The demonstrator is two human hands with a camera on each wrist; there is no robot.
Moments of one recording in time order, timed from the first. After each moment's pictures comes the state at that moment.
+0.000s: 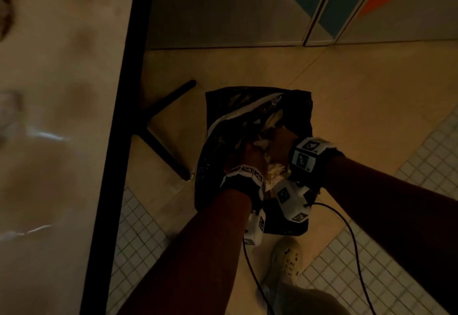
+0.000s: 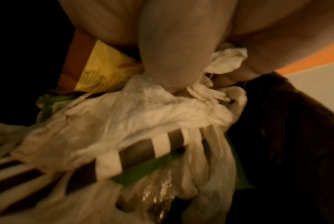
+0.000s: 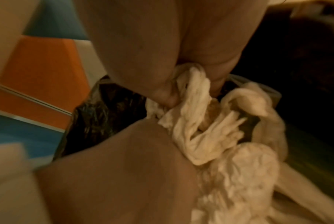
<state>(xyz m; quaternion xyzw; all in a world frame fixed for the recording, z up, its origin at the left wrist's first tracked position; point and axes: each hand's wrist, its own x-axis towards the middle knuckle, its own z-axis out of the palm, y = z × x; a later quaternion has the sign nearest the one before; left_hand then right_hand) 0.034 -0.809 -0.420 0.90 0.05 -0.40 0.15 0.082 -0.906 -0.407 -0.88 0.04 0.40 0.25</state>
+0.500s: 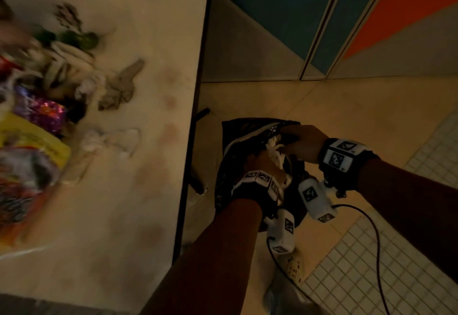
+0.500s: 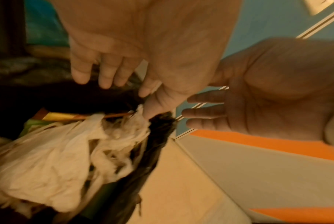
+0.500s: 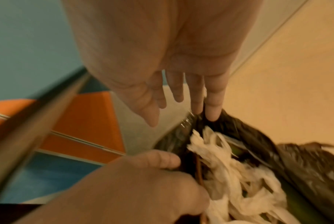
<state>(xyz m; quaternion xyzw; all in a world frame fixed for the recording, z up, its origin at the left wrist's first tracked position) 0.025 -0.814 -0.263 0.89 0.07 -0.36 0.27 0.084 -0.936 -0.245 -0.86 0.07 0.35 0.36</state>
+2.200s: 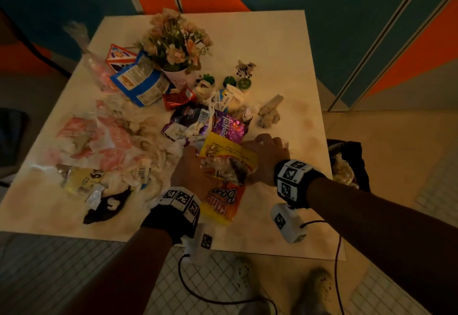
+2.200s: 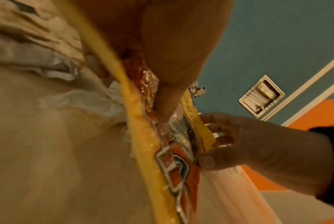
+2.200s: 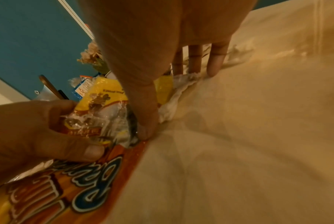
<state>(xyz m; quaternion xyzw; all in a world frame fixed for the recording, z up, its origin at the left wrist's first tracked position) -0.056 -0.385 -0.086 0.92 0.19 -0.15 0.30 -0.006 -0.577 -0.092 -0.95 -0.11 0.27 0.14</state>
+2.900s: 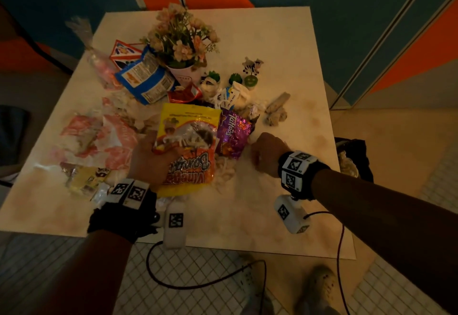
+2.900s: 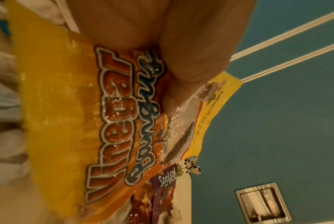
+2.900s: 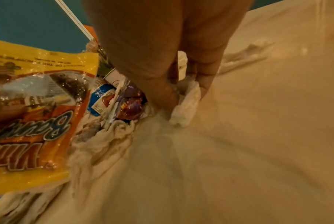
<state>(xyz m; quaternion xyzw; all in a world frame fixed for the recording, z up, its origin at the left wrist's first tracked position) -0.051 -0.315 -0.050 0.83 0.25 -0.01 0.49 0.010 -0.560 -0.091 -0.94 -0.15 0.27 0.15</state>
